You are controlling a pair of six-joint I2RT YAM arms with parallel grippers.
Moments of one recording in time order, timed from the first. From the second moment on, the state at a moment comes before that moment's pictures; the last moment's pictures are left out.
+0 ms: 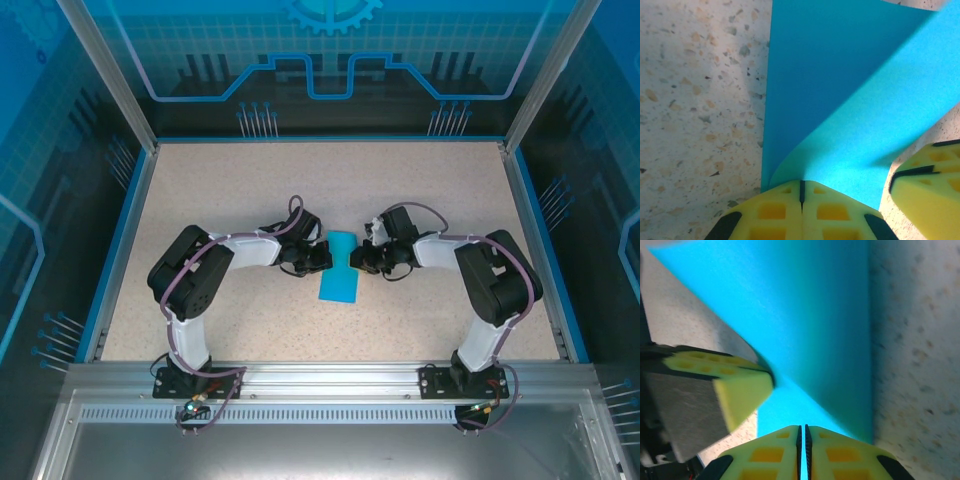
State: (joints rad) left arm -0.57 1.89 1.03 -0.18 0.36 -0.79; right arm 0.40 1.77 0.85 -0.09 -0.62 0.63
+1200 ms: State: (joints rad) left arm -0.57 1.89 1.04 -0.20 0.35 -0.77; right arm 0.32 1.96 1.03 -0.15 -0.65 0.58
